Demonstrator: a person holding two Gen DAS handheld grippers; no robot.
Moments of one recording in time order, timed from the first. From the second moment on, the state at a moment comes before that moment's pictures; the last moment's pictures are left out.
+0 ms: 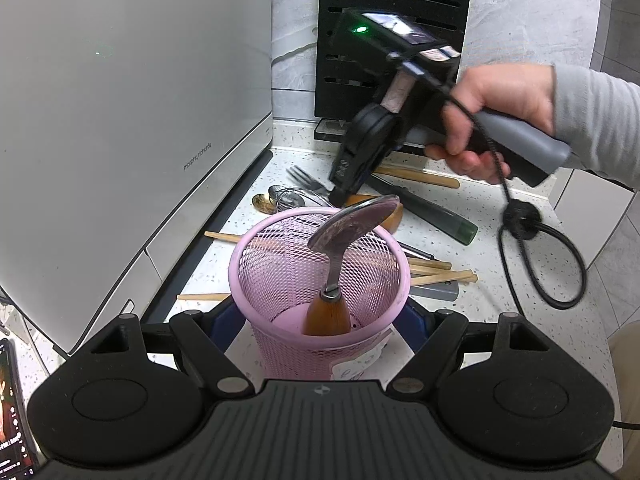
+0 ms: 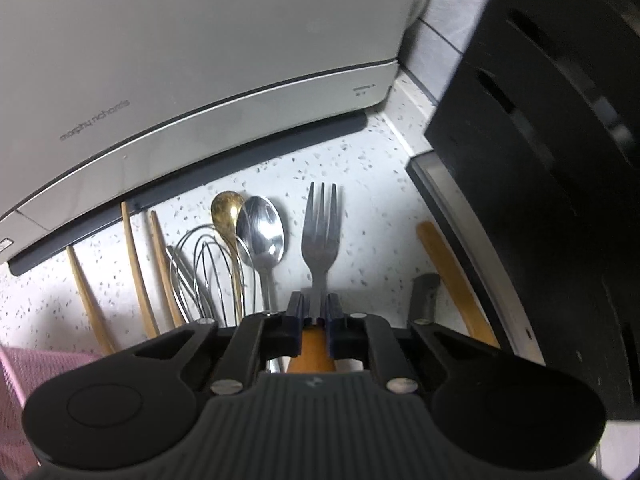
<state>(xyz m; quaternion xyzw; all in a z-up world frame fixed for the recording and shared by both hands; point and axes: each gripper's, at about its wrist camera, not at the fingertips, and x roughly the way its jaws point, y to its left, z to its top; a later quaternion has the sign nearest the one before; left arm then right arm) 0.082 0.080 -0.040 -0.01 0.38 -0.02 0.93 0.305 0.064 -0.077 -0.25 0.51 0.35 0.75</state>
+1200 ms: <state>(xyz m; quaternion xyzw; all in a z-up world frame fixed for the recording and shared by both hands) 0.082 0.083 -0.042 -0.01 0.37 -0.01 0.93 0.179 -0.094 0.021 -0.02 0.33 0.42 0.84</state>
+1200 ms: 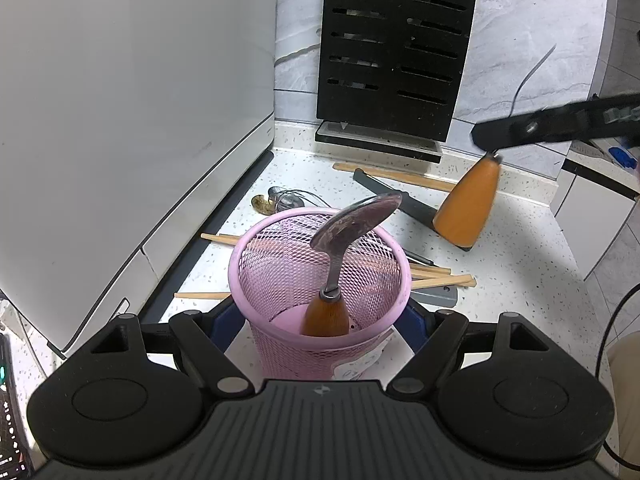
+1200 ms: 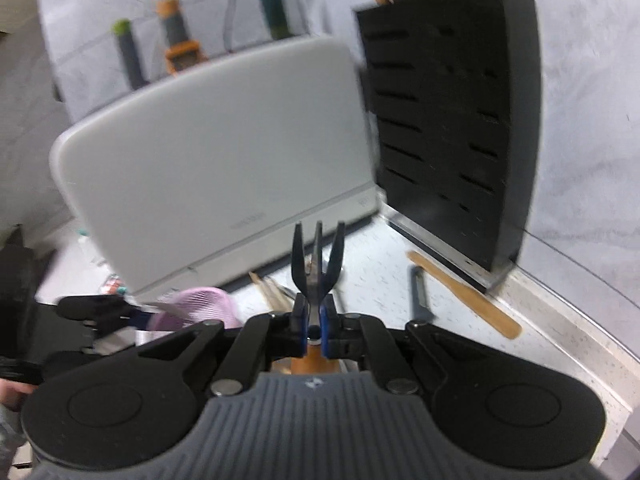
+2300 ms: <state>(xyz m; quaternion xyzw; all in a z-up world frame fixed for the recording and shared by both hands) 0.080 0.084 -0.041 -0.02 0.37 -0.02 0.93 0.171 -0.001 0.001 -0.10 0.30 0.51 0.80</state>
